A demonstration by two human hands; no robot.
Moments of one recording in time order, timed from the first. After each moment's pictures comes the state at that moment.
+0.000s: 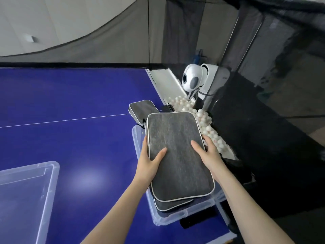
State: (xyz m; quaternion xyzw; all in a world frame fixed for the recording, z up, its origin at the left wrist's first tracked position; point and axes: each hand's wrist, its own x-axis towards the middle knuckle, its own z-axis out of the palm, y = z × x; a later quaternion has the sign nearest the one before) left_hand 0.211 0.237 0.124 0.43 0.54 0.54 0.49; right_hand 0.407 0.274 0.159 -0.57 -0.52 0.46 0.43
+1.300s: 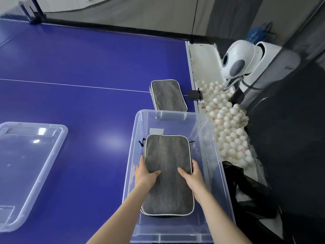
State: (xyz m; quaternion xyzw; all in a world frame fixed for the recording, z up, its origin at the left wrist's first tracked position) left_hand 0.261 0.282 0.012 0.19 0.79 0.35 0.46; right_hand 0.424 0.347 -0.005 -0.60 -0.50 0.58 0.24
